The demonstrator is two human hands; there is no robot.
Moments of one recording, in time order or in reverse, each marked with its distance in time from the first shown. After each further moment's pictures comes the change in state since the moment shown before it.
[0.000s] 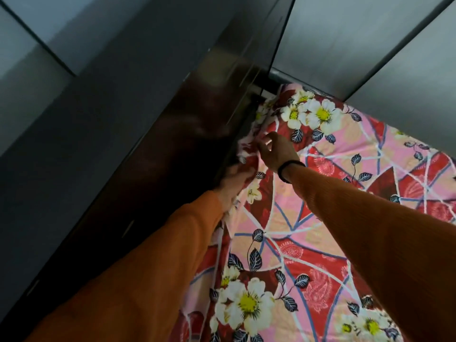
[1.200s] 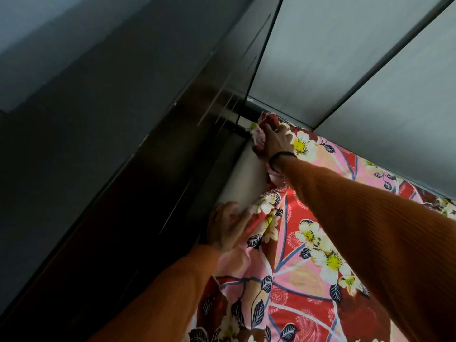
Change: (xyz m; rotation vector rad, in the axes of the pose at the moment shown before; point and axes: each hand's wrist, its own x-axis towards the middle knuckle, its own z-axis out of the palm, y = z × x) left_hand 0.039 -0.041 0.015 0.704 0.059 0.369; right_hand 0.113 0.014 -0.047 -0.360 0.097 0.069
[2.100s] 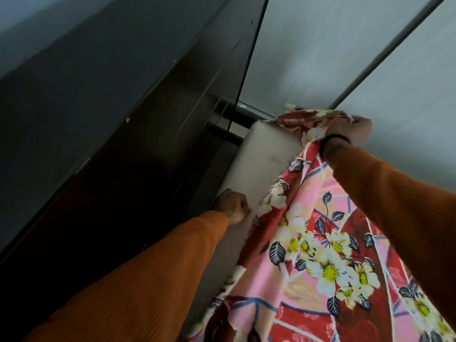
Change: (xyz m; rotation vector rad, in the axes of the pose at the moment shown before) left_hand 0.092 0.039 0.007 0.378 -0.285 0.038; right_hand 0.047 0.100 -0.090 0.791 0.791 0.640
